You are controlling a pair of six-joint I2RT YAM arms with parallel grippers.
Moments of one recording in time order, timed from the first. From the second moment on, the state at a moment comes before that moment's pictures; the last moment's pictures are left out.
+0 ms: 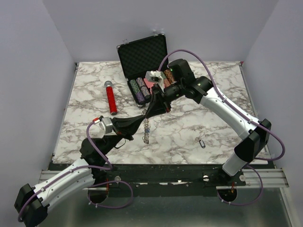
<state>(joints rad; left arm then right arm) -0.79 0.56 0.25 0.86 0.13 -0.26 0.72 1.65 1.69 -0.69 -1.19 -0.24</state>
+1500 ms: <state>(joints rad) -0.79 0.61 0.66 -0.09 0.39 0.10 0.83 1.73 1.94 -1.23 -0.67 -0.75</state>
